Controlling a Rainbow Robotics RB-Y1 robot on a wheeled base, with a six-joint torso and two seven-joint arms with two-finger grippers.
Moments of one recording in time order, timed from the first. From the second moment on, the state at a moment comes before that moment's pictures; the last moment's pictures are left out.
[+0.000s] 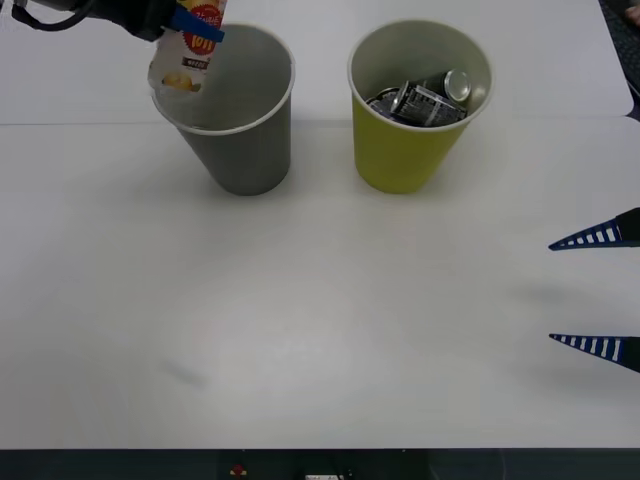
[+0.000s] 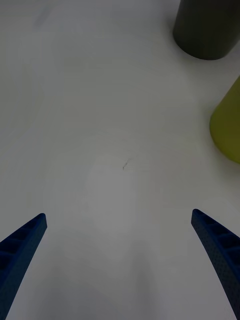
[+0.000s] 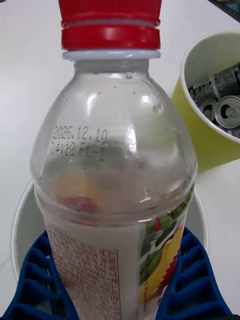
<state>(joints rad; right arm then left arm) 0.26 -1.13 -0.26 -2.01 1.31 -1.13 -0.09 -1.08 0.84 -0.27 -1.40 -1.87 -1.29 1.25</state>
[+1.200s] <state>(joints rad) 0.26 -1.13 -0.26 -2.01 1.31 -1.13 -0.09 -0.81 0.98 -0.09 -1.54 -1.62 -1.24 1.02</state>
